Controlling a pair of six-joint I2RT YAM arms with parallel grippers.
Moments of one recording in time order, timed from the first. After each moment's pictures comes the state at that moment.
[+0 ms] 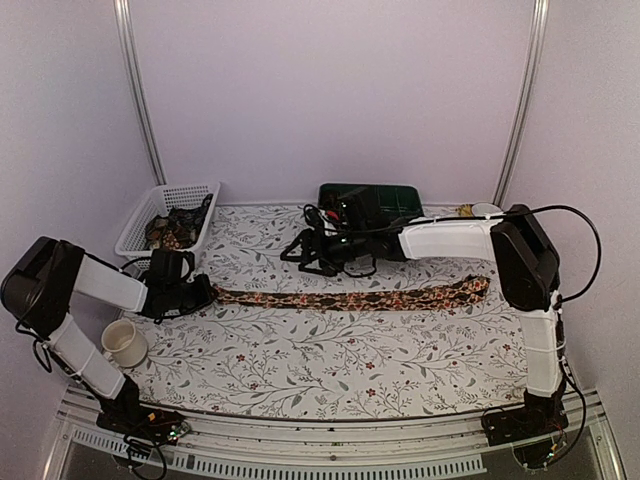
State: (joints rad) left arm -0.23 1.57 0.49 0.34 0.14 -0.61; right arm 0.79 2.11 1.58 -0.02 -0.60 0.77
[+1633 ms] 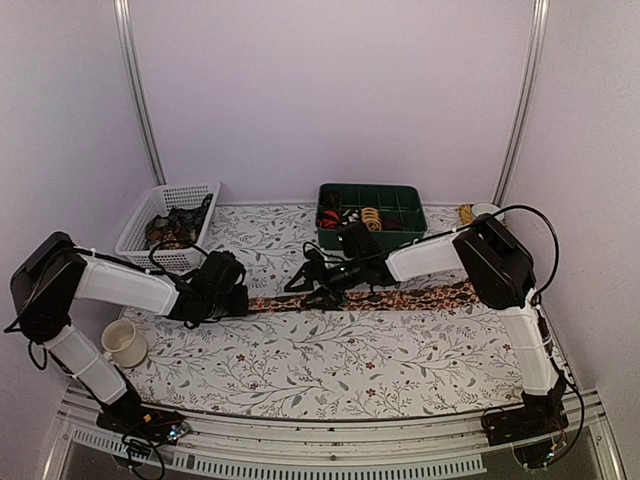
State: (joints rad) left arm -0.68 1.57 0.67 0.01 -0.39 -0.60; right arm 0.78 2.32 1.56 0.12 -0.79 0.96
